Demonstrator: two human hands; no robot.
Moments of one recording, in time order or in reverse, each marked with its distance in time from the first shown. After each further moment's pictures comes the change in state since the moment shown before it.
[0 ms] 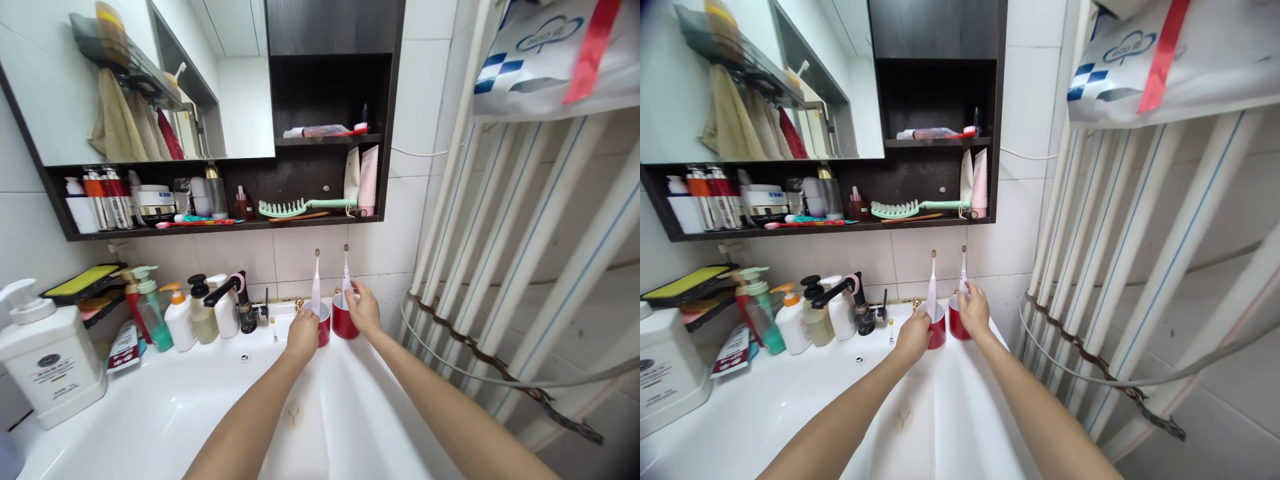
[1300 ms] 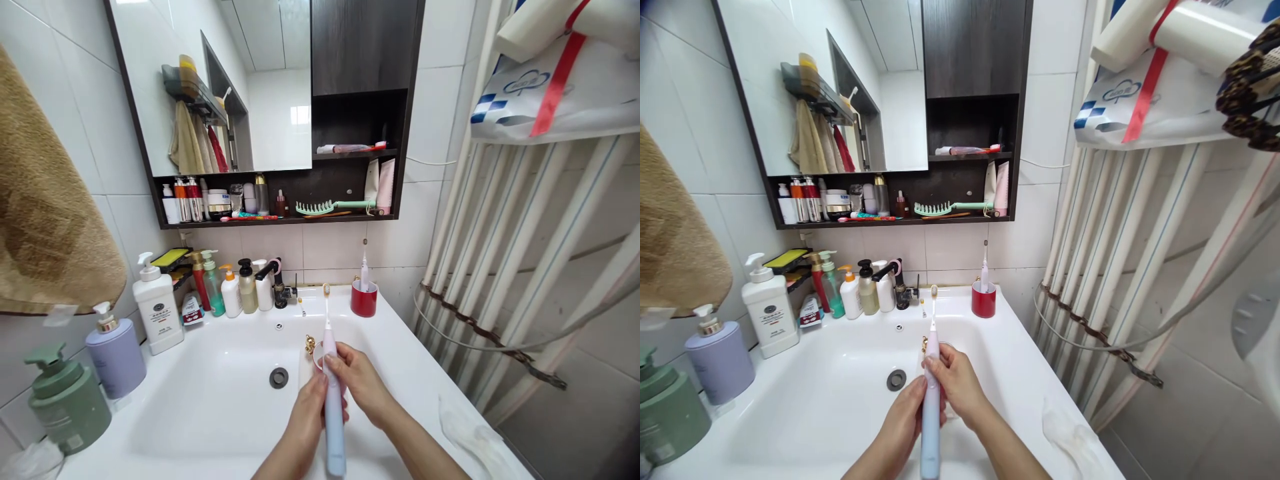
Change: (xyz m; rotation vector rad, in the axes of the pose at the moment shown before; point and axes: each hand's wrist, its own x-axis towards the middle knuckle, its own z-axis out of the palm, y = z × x) left_hand -0.206 0.031 -0.047 -1.527 -0.082 -0.386; right_hand -0.195 -0.121 -0.028 0.689 -0.662 0.324
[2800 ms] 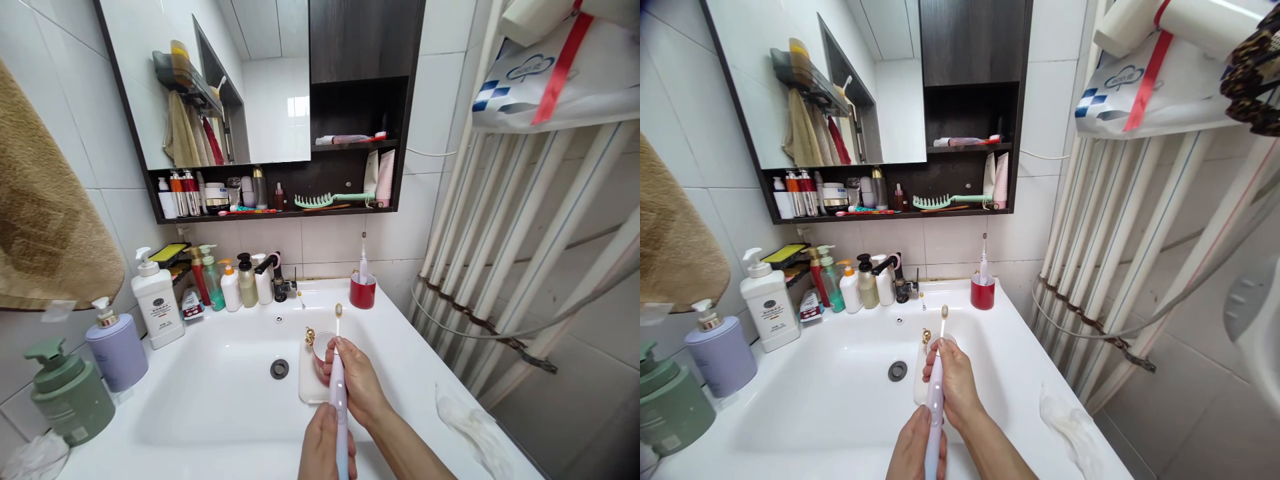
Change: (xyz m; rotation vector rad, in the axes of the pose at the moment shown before) left_hand -0.031 -0.030 0.018 -0.111 0.125 -0.172; right_hand -0.006 0.014 0.020 0.486 0.196 0.079
